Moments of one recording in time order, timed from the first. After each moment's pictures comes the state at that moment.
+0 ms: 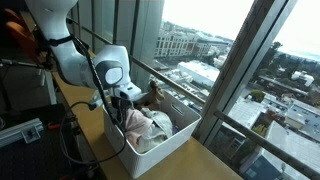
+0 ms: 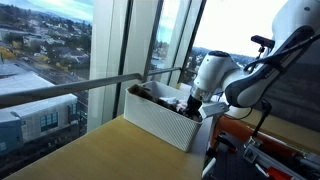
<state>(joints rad) 0.02 0.34 -0.08 -2.40 -0.61 2.83 0.98</state>
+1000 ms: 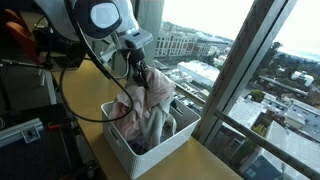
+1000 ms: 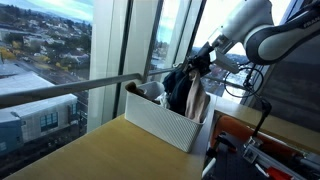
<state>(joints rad) -0.01 -0.07 -0.06 -2.45 -0.45 2.87 0.98</state>
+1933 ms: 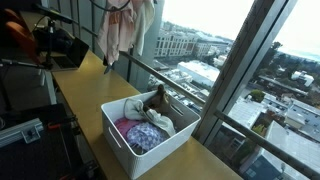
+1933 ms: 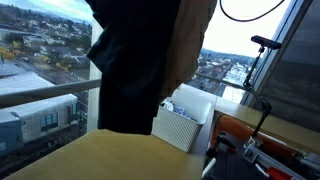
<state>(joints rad) 0.15 -0.31 0.24 -2.09 -0.12 2.71 0.63</state>
